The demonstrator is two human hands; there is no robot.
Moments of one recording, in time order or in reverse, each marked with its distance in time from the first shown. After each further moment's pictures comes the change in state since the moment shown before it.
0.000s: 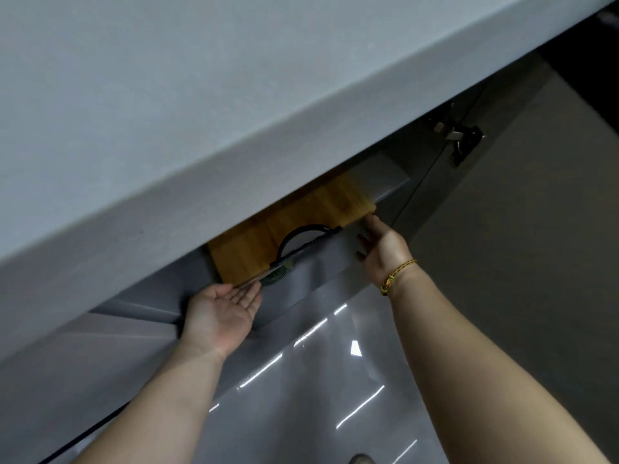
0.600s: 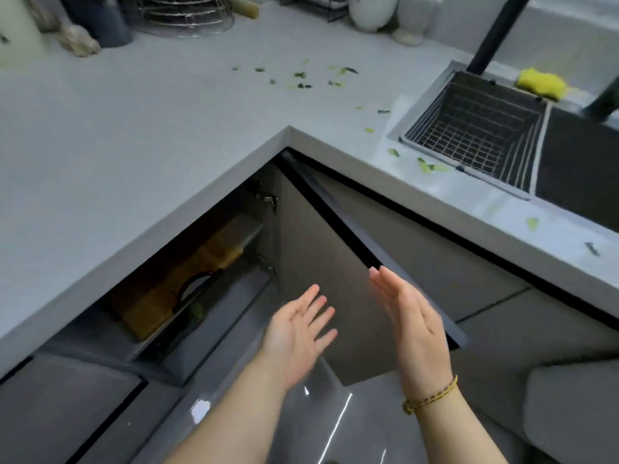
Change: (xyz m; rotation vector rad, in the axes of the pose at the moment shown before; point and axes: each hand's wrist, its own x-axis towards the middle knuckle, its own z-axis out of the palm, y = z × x) left_hand -0.241 -0.141 0.087 0.603 -0.609 -0.331; right_hand -0.334 -0.061 -0.143 -0.148 0.282 -0.731
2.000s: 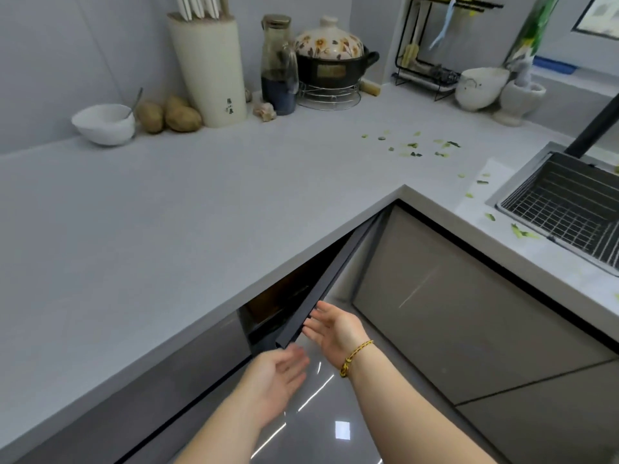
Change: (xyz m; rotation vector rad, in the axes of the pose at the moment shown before) left_hand -0.166 0.049 -0.109 -0.068 0.376 0.084; right_hand -0.072 -0.023 0.180 0.281 -0.362 0.777
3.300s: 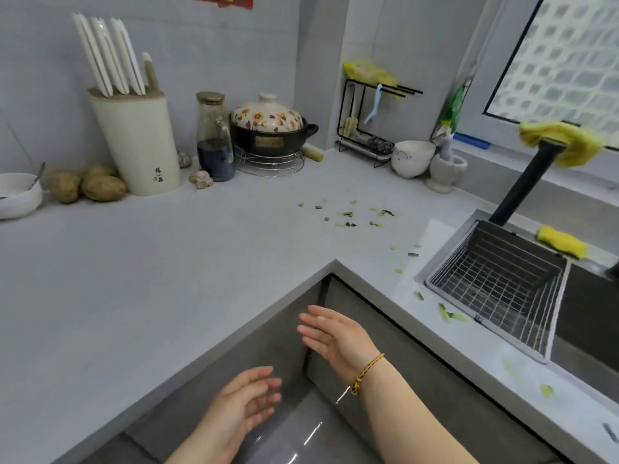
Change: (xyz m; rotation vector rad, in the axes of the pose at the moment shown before) left_hand 0.037 0.043 0.117 0.223 -0.131 0.273; right_hand 0.022 -0.161 -0.064 -0.216 -0.148 -0.277
